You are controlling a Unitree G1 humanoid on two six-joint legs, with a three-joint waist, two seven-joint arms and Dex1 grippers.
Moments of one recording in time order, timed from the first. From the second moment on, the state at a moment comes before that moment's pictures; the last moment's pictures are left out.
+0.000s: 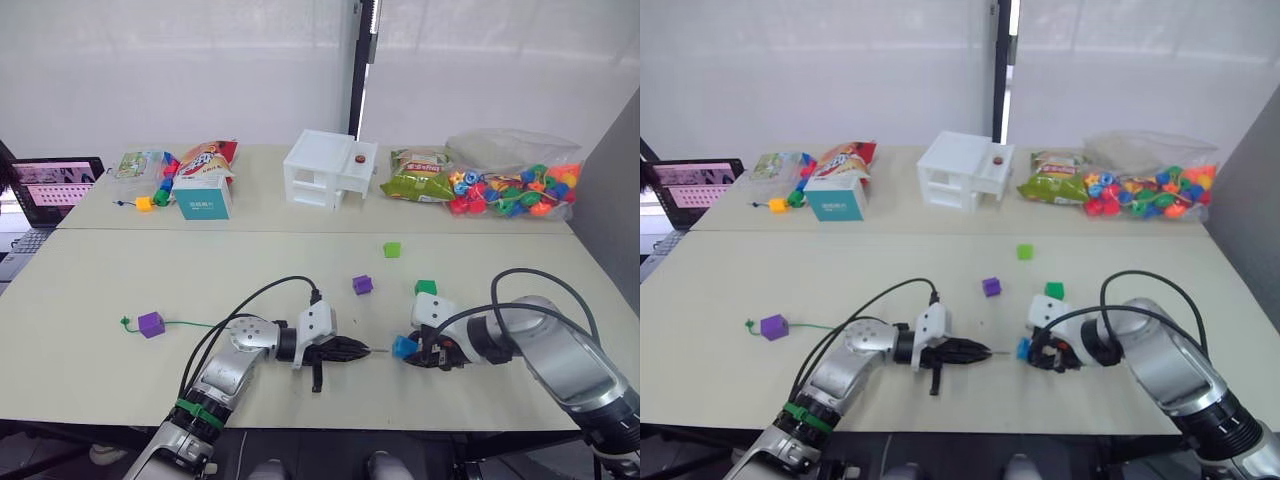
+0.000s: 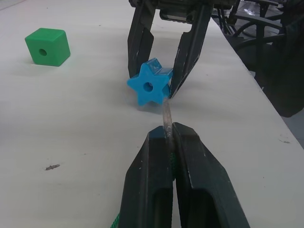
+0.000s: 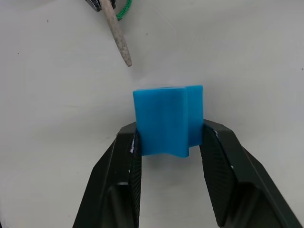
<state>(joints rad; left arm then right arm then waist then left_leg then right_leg) -0.42 0.29 -0.34 0.17 -0.20 0.10 -1.15 -0.38 -0.89 0.27 -0.41 0.08 0.89 1.16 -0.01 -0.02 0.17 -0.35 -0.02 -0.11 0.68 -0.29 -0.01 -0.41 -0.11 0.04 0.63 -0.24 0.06</state>
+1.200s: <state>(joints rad) -0.47 0.28 -0.35 0.24 -0.17 0.06 -1.17 -0.43 -0.92 0.37 -0.42 0.06 0.73 1.11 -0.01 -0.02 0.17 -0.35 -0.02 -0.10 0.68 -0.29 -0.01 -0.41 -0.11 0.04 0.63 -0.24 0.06</state>
